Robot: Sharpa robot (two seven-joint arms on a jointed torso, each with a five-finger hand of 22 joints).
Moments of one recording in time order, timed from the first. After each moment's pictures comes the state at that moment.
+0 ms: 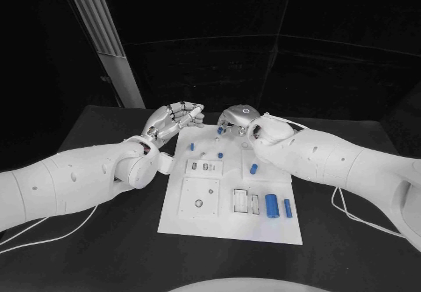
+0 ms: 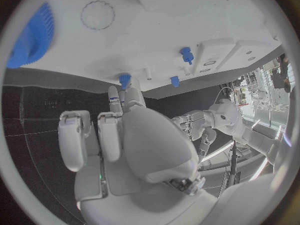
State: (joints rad) left arm 1.28 -0.71 -0.24 1.33 -0.10 -0.24 0.68; left_hand 1.24 0.06 -0.15 0.29 0.32 0.51 0.16 0.55 0.07 0.54 0.22 0.67 0.07 0.38 0.21 0.91 0.09 0.16 0.50 0.29 0.44 0.56; right arm 1.23 -0.31 -0.07 0.87 -1.66 -0.40 -0.02; right_hand 1.73 0.16 -0.26 0.25 0.05 0.93 0.14 0.09 0.06 1.08 0.11 0.07 0.06 1.47 0.04 1.55 1.31 0.01 1.47 0.14 1.57 1.31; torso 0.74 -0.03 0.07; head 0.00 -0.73
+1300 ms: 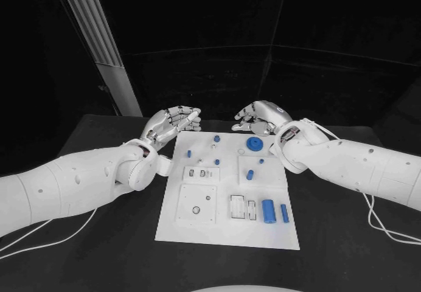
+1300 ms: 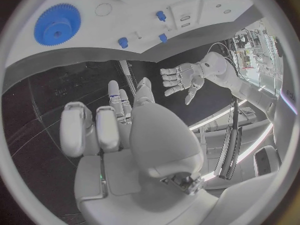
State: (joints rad) left arm 1.28 -0.68 -0.24 1.26 -0.10 -0.23 0.68; left_hand 1.23 0.06 -0.18 0.29 0.32 0.51 0.16 0.54 0.07 0.52 0.22 0.68 0.07 0.36 0.21 0.91 0.09 0.15 0.49 0.29 0.43 0.55; right arm 1.26 -0.61 -0.07 1.22 -1.28 -0.60 0.08; right_hand 1.52 0.12 -0.28 0.28 0.05 0.96 0.18 0.10 0.08 1.17 0.10 0.19 0.11 1.40 0.03 1.41 0.93 0.06 1.36 0.14 1.42 1.29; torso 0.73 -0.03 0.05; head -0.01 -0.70
